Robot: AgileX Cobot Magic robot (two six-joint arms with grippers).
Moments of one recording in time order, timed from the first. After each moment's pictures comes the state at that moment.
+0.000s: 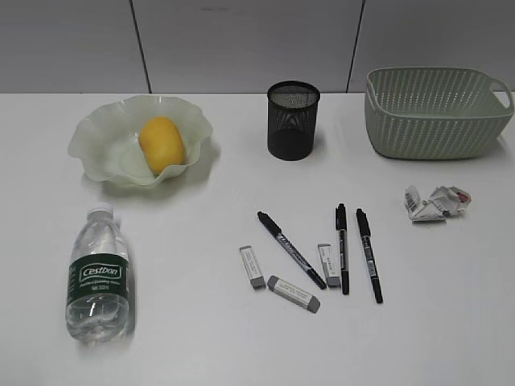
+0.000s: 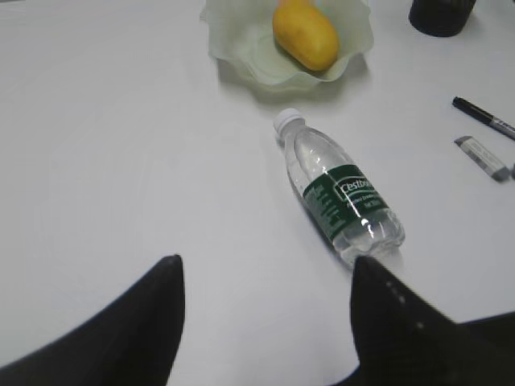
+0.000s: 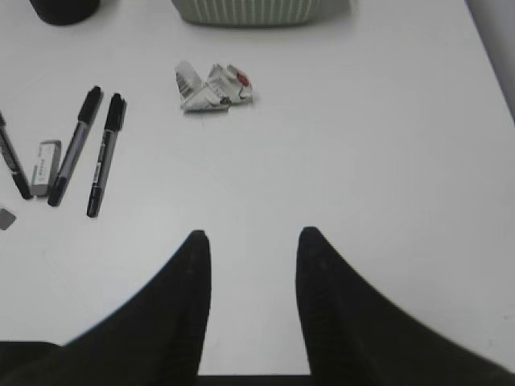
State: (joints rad) left arm -0.23 0.15 -0.54 0.01 1.05 -0.05; right arm 0.01 0.33 -0.54 0.04 0.92 -0.02
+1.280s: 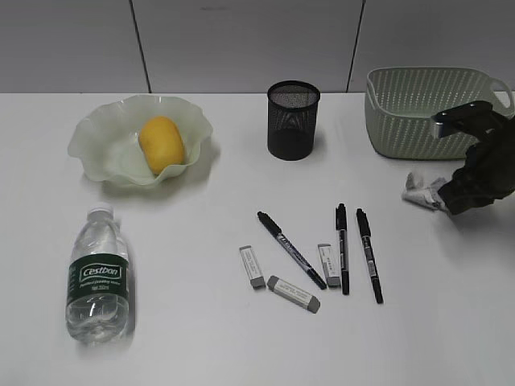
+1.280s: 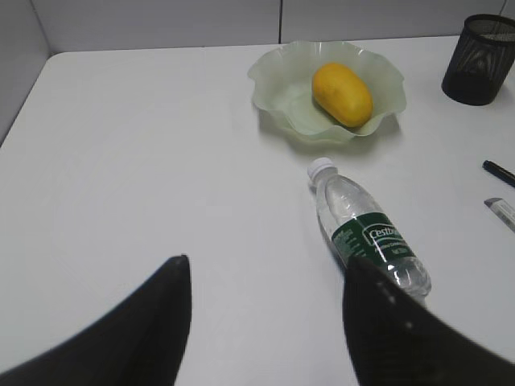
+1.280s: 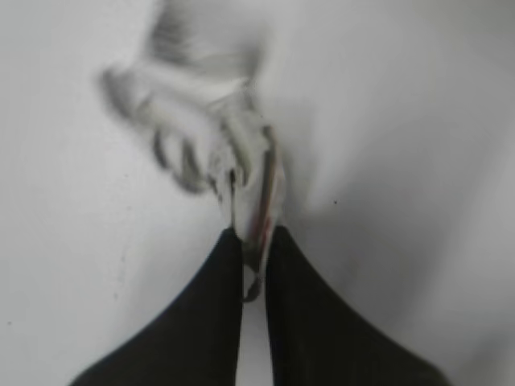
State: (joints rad) left arm -0.12 -0.01 -0.54 0.01 1.06 -0.05; right arm 0.02 1.97 -1.11 0.19 0.49 -0.56
